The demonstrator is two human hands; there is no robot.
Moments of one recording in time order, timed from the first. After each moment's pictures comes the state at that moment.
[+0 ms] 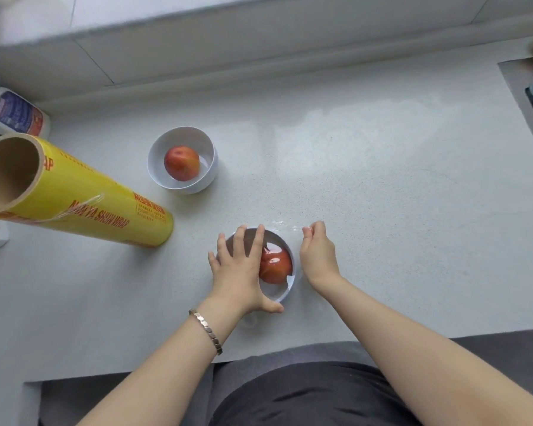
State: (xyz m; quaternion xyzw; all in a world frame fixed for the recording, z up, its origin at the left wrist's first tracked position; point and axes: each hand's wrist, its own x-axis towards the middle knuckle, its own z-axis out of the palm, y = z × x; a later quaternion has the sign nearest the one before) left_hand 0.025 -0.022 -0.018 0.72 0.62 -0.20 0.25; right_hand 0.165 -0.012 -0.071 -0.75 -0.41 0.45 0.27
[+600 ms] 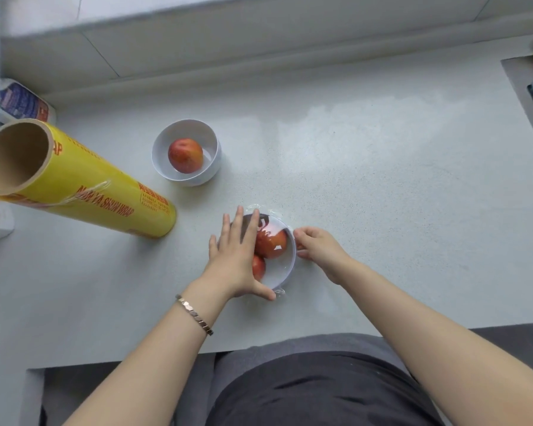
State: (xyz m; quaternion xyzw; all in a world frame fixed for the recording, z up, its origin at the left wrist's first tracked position) left_hand 0.010 -0.015 -0.013 0.73 0.59 -0.17 0.30; right_hand 0.178 -0.010 -0.064 -0.62 -0.30 0.67 0.25
